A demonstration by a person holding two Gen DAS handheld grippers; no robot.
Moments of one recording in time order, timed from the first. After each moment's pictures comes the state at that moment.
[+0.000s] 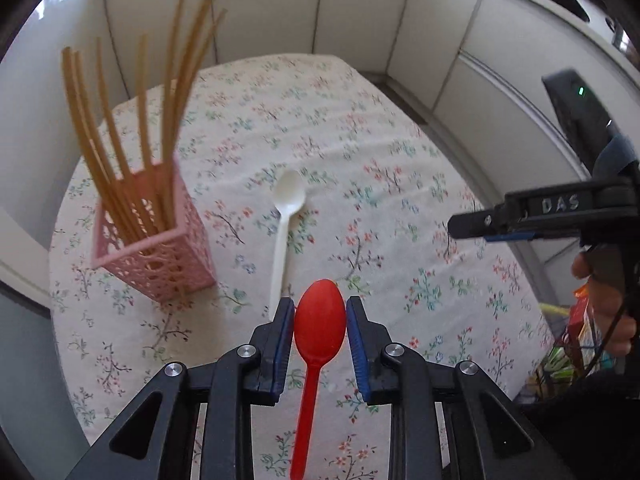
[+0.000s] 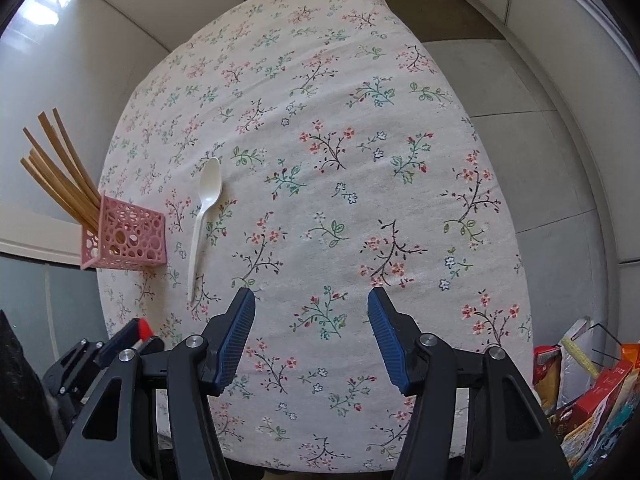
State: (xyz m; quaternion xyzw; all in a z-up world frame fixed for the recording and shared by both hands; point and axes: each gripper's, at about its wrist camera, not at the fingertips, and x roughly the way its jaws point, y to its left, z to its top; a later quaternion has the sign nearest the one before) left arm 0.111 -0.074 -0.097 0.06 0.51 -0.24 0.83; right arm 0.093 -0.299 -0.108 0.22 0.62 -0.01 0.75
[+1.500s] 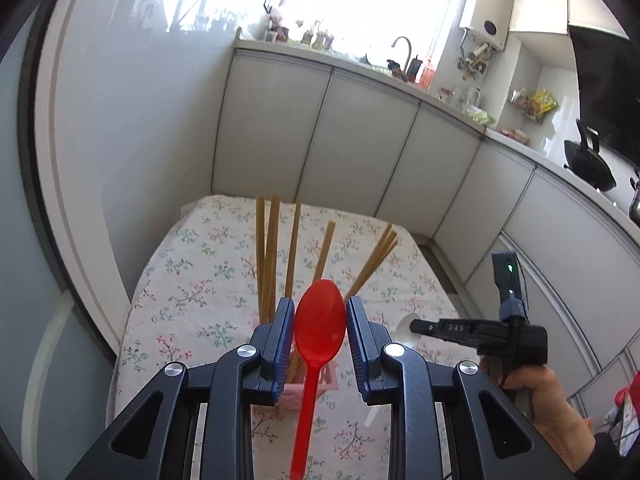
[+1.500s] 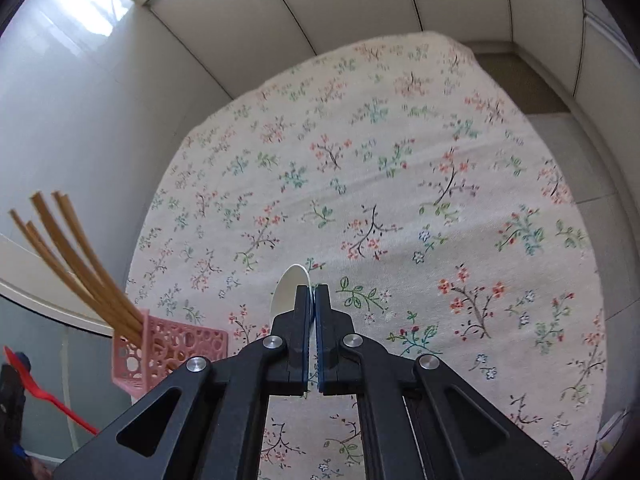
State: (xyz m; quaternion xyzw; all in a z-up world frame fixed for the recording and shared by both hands) left arm 0.131 0.049 -0.020 -0.11 0.30 -0.15 0.93; right arm 0.205 -0.239 -0.108 0.21 0.50 0.05 0.84
